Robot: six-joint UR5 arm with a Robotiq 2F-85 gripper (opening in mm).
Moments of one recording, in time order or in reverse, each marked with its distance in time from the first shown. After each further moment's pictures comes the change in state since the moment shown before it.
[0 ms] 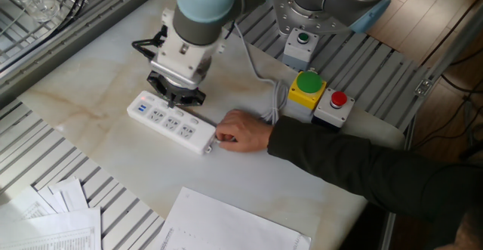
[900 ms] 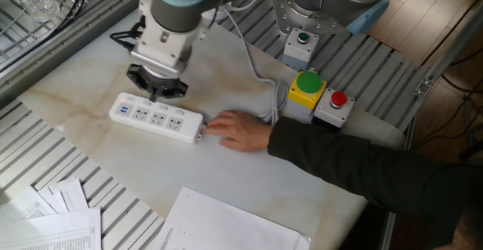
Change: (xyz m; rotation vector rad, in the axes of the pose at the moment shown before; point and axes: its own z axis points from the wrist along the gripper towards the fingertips) arm -0.004 -0.055 0.019 0.028 -0.043 -0.124
